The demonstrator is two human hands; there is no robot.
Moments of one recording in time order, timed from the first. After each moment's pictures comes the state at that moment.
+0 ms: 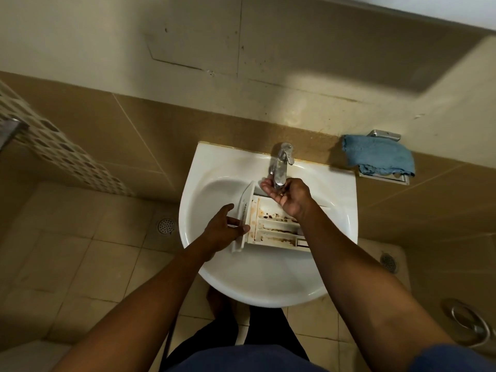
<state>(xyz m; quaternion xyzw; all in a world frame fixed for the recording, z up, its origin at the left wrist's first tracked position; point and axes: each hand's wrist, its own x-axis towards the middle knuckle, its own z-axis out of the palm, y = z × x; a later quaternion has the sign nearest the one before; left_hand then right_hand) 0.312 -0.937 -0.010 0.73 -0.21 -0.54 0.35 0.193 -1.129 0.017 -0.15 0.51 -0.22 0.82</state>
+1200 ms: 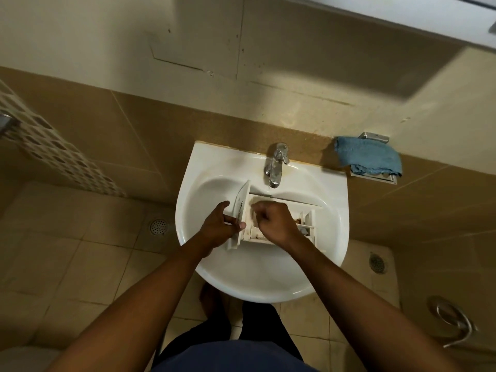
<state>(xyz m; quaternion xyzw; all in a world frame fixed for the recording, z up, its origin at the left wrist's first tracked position) 0.311 -0.935 -0.011 0.72 -0.20 -0.54 0.38 0.163 -1.045 0.036 -0.84 0.41 -0.04 0.36</state>
